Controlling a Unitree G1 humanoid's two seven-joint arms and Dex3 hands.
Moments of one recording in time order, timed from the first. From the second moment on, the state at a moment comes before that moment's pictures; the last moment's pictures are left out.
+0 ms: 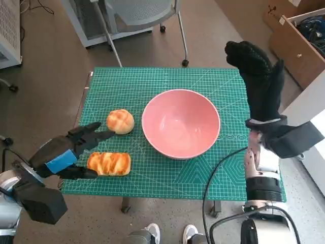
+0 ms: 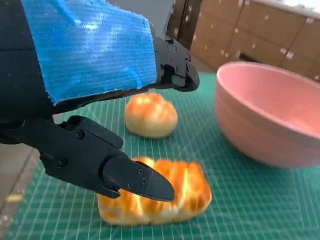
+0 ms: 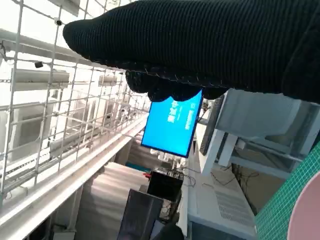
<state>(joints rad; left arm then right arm) -0.05 0.78 0.10 0.12 0.28 -0.56 -0.44 -0.75 -0.14 -0.19 0.68 0.25 -0.66 0.40</state>
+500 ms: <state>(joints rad) -0.09 0.74 -0.03 0.29 0.38 -0.56 -0.38 -0.75 -0.14 -0.19 0.68 0.27 -0.66 0.41</state>
